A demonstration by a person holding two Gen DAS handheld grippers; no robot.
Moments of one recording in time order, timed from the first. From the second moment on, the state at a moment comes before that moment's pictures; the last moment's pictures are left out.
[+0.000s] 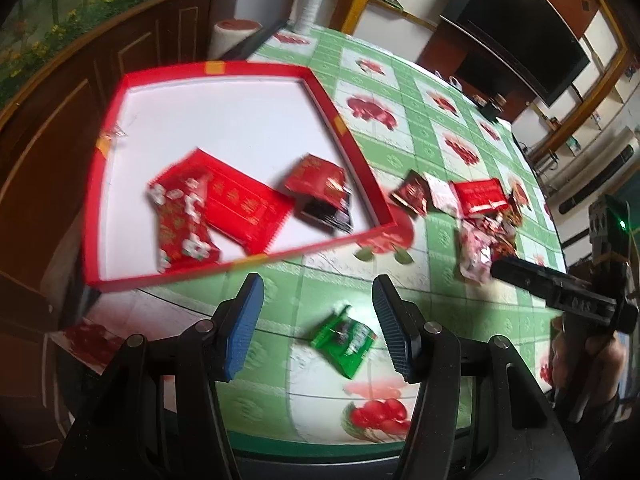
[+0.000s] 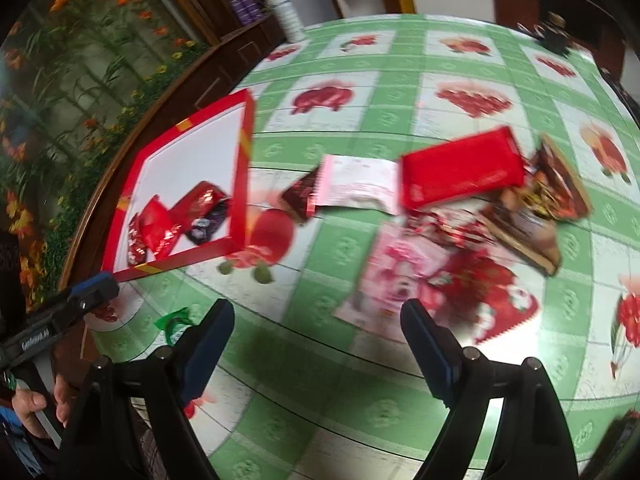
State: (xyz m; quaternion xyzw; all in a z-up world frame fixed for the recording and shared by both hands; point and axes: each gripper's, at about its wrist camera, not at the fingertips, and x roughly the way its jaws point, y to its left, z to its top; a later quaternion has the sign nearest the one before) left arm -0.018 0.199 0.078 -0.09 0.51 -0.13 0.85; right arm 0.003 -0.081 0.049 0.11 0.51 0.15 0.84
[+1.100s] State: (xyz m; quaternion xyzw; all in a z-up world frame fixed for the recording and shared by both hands) left arm -0.018 0.143 0.021 -0.01 0.57 -0.13 0.81; right arm 0.019 -0.090 0.022 0.13 0.54 0.10 0.83
